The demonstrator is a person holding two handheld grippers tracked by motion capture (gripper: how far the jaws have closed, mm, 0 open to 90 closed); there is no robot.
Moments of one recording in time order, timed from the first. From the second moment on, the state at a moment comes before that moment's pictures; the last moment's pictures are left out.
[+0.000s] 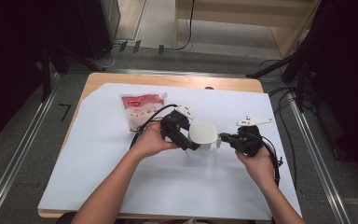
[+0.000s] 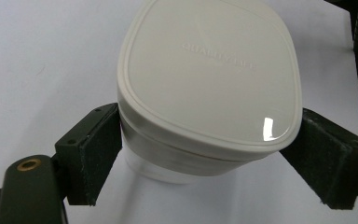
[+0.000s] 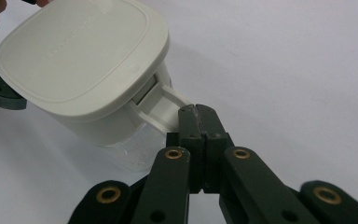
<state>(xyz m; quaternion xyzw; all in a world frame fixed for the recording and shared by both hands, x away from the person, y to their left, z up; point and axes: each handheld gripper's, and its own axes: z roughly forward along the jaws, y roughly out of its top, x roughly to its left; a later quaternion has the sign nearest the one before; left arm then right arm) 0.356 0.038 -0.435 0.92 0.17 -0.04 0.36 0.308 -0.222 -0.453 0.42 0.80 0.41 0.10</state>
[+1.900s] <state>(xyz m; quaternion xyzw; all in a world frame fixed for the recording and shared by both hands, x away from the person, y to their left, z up) 0.340 0.033 -0.412 0.93 0.12 -0.02 0.36 0.306 -0.218 -0.453 0.41 0.81 0.41 0.10</state>
